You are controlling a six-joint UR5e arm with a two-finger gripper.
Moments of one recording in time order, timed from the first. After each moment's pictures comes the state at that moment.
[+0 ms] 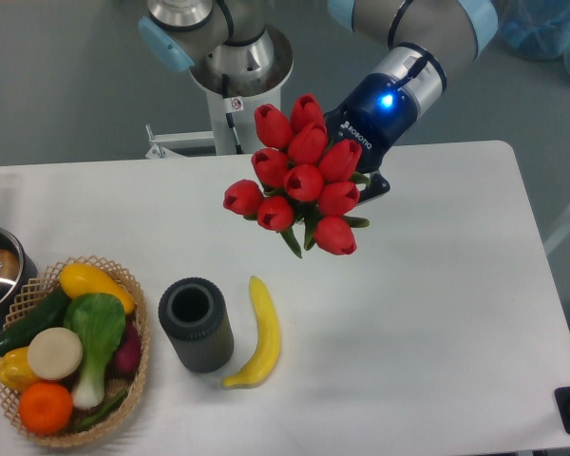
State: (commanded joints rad) arm 2.78 -1.68 -1.74 -1.19 0.18 1.18
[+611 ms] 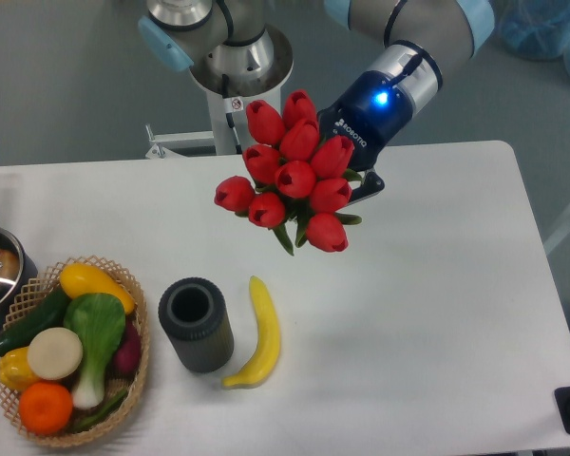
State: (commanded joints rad) arm 2.77 -1.67 -1.75 -1.19 0.18 1.18
